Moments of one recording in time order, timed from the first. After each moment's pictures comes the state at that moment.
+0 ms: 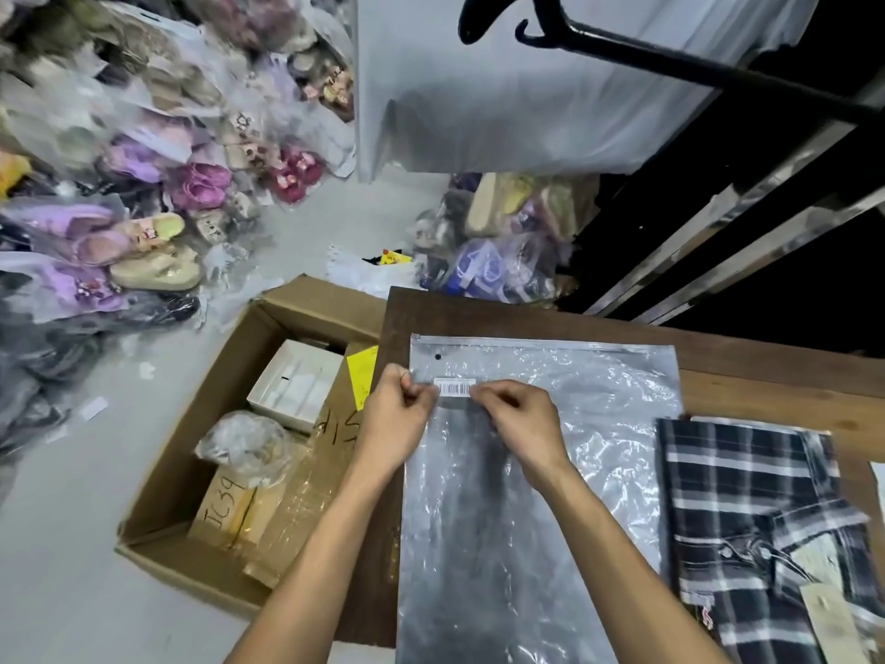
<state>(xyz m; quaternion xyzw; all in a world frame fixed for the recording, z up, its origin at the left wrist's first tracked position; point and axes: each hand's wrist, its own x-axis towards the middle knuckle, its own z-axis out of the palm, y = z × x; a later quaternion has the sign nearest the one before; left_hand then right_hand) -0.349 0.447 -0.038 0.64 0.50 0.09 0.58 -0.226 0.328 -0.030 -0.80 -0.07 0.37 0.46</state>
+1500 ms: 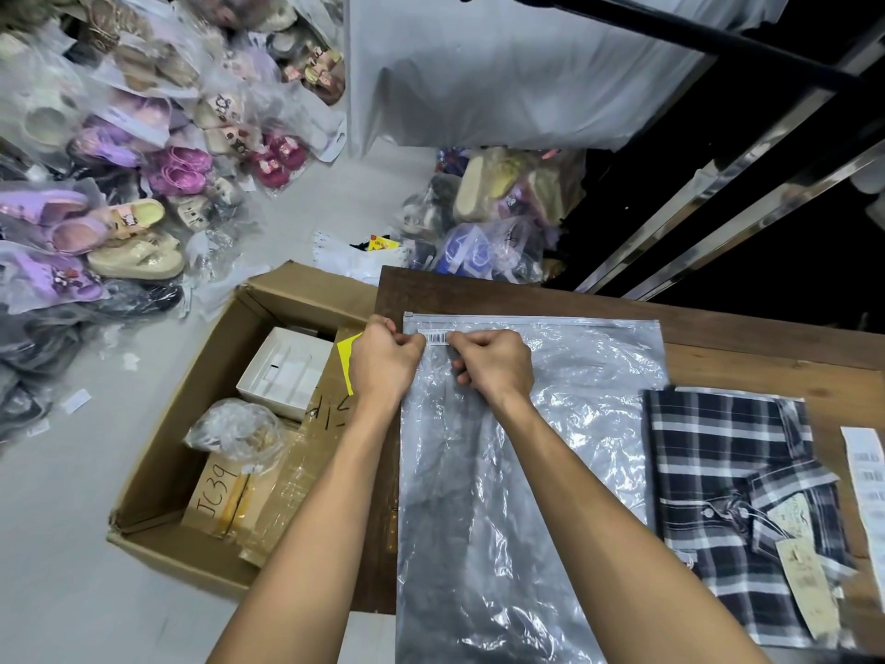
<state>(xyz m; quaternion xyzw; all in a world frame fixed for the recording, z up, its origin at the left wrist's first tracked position) -0.318 0.474 -0.039 0.68 0.58 0.08 0.45 -0.221 0.375 -0.025 -0.87 -0.05 0.33 0.35</state>
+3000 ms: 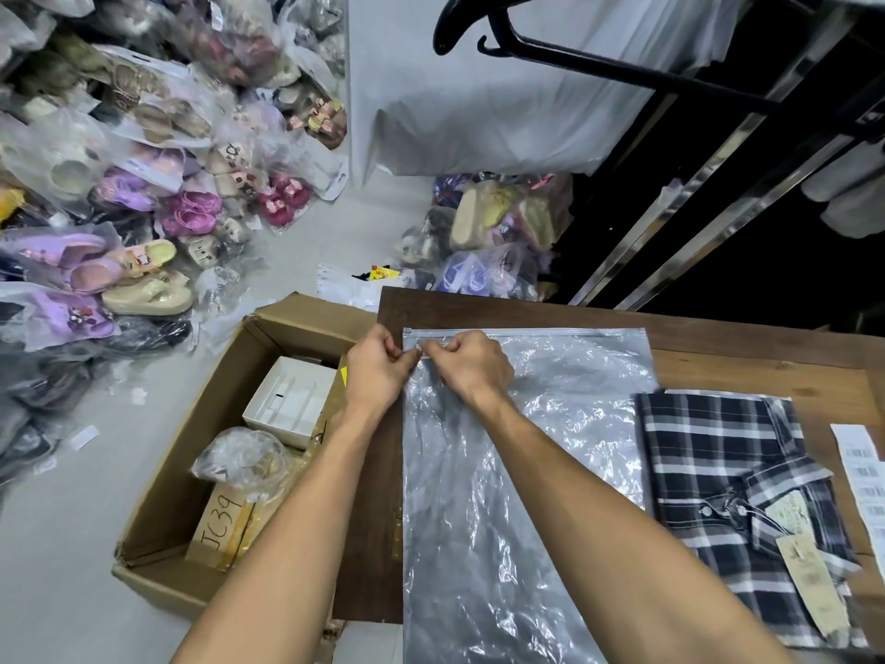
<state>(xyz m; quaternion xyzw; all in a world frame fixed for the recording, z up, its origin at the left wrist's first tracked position) -0.334 0.486 -0.048 0.74 0.48 0.12 0.46 -0.230 0.398 -0.021 -0.92 -0.14 0.28 0.24</state>
